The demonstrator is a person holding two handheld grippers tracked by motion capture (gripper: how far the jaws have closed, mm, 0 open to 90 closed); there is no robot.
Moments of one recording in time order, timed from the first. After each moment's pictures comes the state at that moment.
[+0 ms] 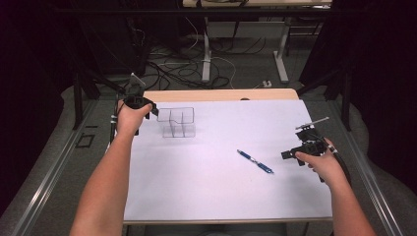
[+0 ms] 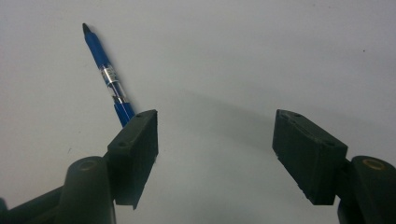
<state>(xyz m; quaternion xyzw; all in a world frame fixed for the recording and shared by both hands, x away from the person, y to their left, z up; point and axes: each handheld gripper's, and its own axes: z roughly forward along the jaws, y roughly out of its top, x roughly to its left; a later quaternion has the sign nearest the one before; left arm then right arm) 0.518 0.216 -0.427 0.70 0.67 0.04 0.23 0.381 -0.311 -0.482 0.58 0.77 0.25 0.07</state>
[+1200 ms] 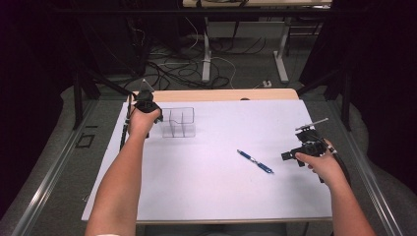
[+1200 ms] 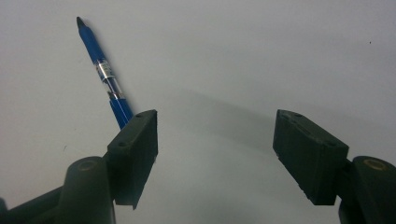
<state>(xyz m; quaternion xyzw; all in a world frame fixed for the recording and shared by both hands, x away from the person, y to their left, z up) 0.532 0.196 -0.459 0.69 0.70 0.03 0.20 0.382 -0.312 -0.486 0.59 0.77 0.23 0.06</state>
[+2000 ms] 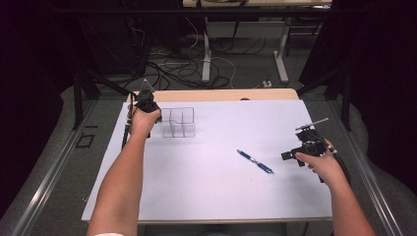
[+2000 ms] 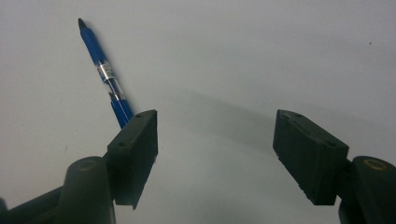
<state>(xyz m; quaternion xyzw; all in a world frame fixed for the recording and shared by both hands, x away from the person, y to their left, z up) 0.532 0.192 -0.459 0.68 0.71 0.04 0.19 0.382 -0.314 -0.487 0.58 0.78 0.24 0.07</state>
